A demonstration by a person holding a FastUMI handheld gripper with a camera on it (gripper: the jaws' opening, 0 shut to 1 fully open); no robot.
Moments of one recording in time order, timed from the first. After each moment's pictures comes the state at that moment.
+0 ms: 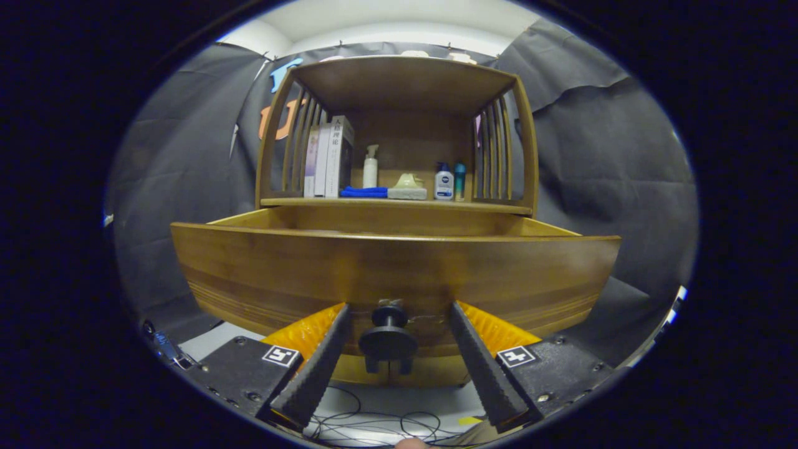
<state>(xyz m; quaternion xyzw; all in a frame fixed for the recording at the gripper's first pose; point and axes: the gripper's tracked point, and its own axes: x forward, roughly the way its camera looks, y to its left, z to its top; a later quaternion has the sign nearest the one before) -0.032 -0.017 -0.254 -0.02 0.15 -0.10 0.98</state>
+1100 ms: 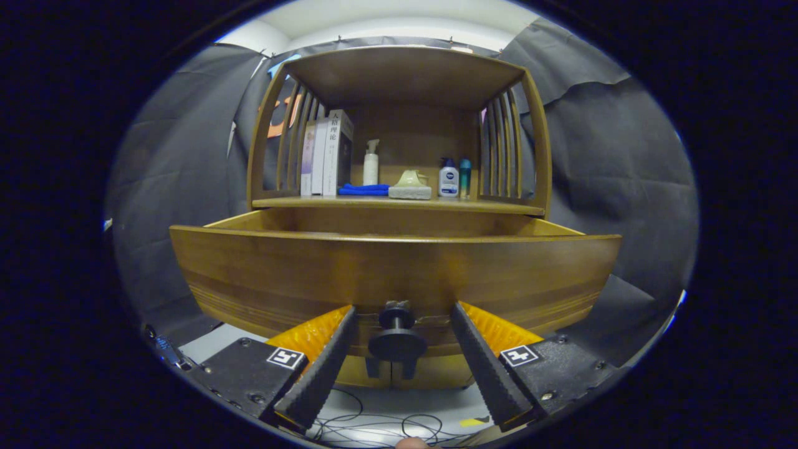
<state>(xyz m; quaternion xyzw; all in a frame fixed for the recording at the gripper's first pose) 0.008 -0.022 -0.252 -0.02 0.17 -0.10 0.98</state>
